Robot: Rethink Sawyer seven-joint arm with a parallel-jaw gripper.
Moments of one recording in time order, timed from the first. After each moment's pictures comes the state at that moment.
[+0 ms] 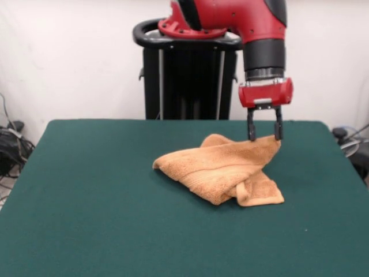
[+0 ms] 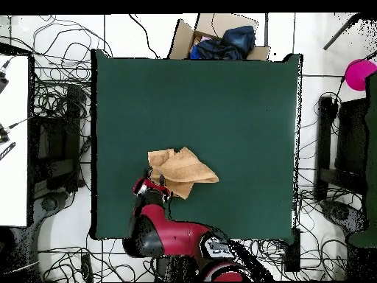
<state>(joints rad) -0.20 -0.65 0.11 2.31 -0.10 -0.60 2.19</state>
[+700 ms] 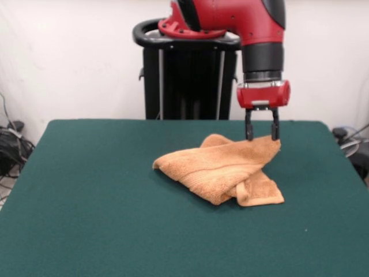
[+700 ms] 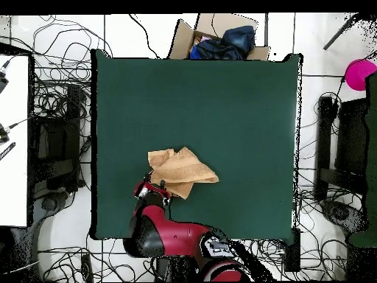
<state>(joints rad) -0.20 -0.64 0.11 2.30 -0.10 -0.55 2.19</state>
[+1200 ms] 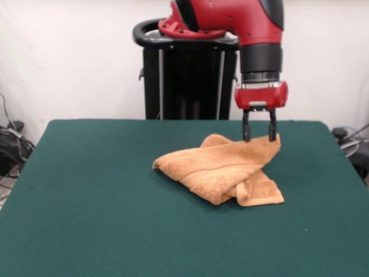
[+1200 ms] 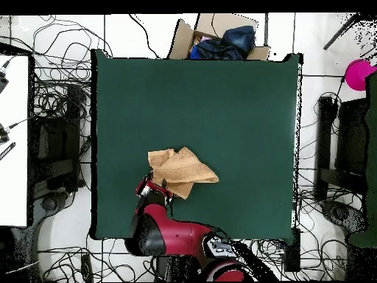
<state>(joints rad) -0.22 -0.64 0.12 2.31 -0.08 -0.55 2.19</state>
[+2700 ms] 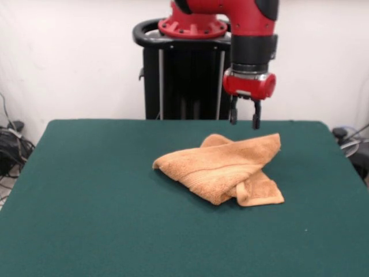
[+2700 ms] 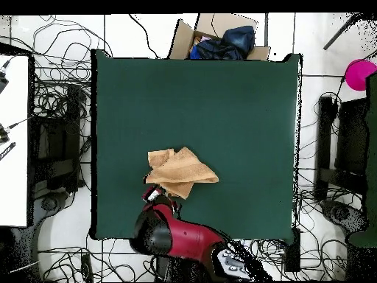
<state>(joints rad) -0.26 -0.73 0.12 2.35 0.05 -0.25 2.19</state>
